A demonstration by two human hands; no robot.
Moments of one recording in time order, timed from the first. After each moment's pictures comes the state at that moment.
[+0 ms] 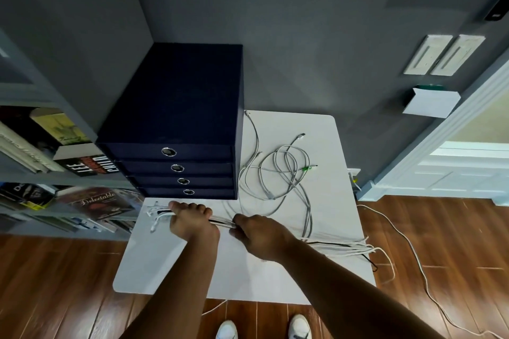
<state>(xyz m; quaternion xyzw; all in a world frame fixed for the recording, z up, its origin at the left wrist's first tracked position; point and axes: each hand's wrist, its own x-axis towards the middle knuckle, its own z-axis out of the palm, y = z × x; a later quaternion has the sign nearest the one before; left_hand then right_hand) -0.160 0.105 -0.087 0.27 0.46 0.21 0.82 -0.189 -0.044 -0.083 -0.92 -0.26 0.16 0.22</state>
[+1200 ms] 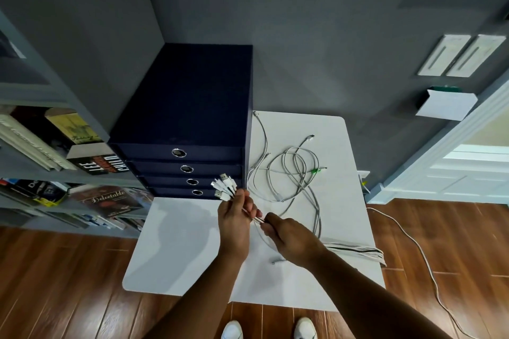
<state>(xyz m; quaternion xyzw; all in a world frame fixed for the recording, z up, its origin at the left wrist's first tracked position) -0.188 0.055 -0.067 0.47 0.21 0.03 0.86 -0.192 -0.089 -0.106 -0.92 -0.23 0.11 0.30</state>
